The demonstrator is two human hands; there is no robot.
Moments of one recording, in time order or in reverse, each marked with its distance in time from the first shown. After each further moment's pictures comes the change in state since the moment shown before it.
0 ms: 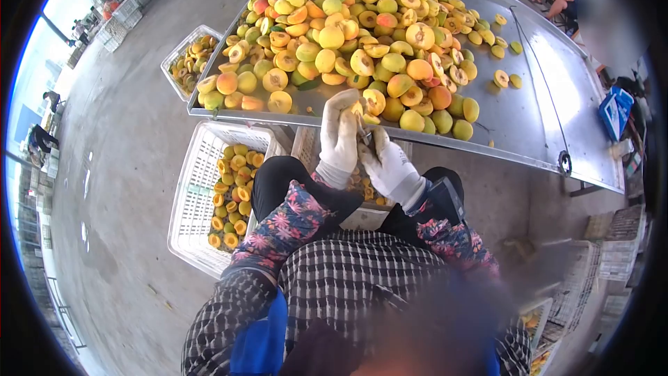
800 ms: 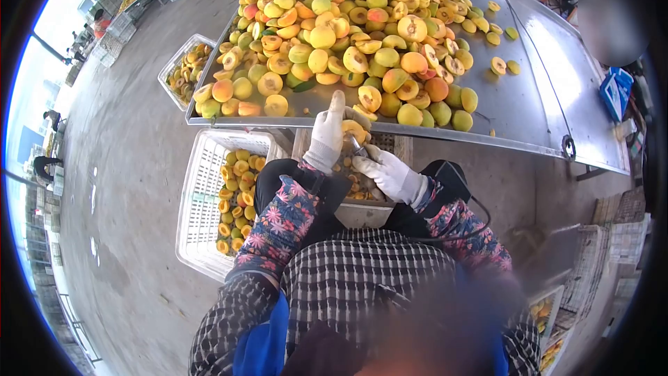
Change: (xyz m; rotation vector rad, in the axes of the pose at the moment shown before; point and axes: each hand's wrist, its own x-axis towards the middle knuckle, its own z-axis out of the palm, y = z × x) left_hand 0.028 0.013 -0.019 0.067 -0.203 -0.700; right_hand -0.009 -0.015 -0.015 0.403 -0.308 0.340
